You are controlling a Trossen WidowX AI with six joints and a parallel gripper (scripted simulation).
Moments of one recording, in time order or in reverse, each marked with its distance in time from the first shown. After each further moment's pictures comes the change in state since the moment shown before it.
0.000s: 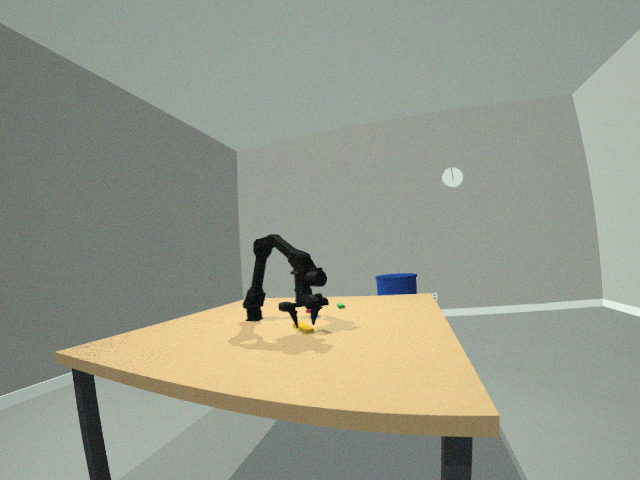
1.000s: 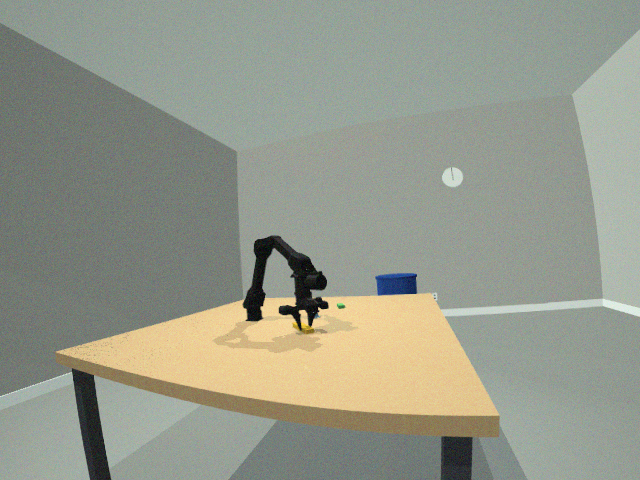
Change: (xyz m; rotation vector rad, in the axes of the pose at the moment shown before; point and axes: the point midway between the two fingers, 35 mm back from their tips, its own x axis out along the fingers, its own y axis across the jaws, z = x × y) arm 0.013 0.000 -0.001 0.000 0.002 -0.001
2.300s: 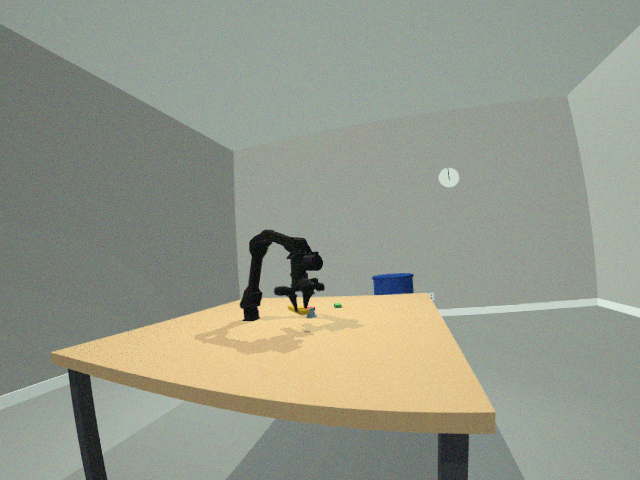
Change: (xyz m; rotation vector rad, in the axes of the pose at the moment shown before) arm -0.070 0.000 0.001 0.000 0.013 -0.003
